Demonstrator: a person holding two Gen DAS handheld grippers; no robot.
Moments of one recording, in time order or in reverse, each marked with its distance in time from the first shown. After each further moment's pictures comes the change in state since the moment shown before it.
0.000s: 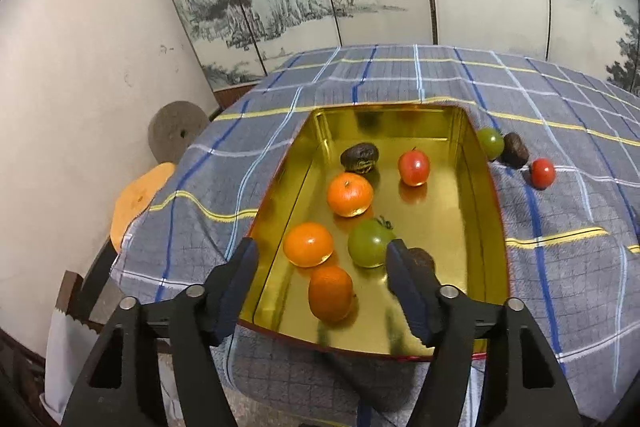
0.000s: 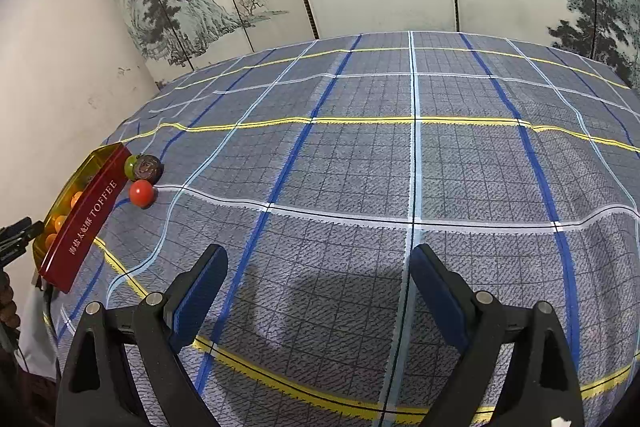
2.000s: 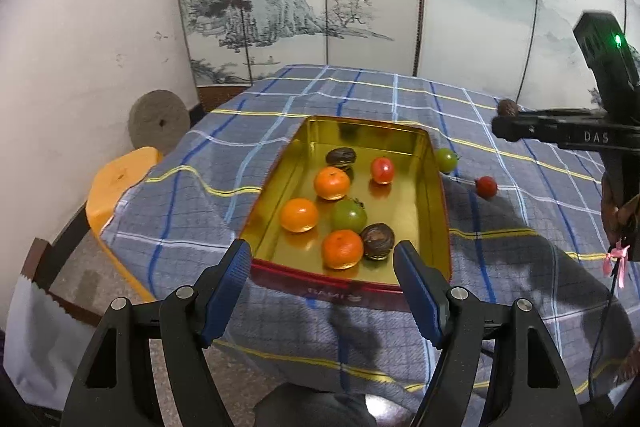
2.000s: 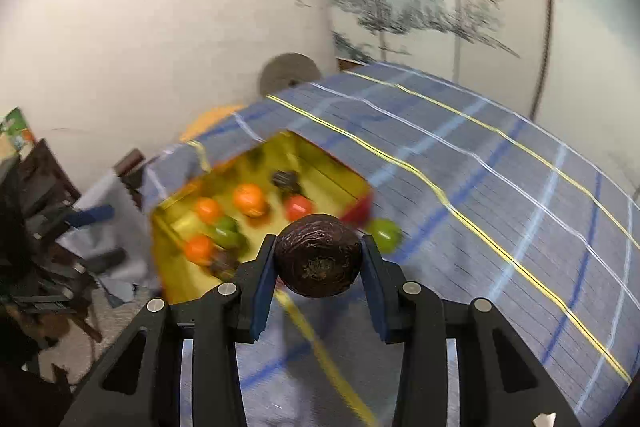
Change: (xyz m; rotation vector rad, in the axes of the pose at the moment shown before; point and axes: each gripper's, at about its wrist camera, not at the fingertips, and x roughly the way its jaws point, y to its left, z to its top) left arm -0.067 0.032 -0.032 -0.137 -0.056 -0.140; right arm 0.018 0.252 0.087 -0.539 0.100 0.429
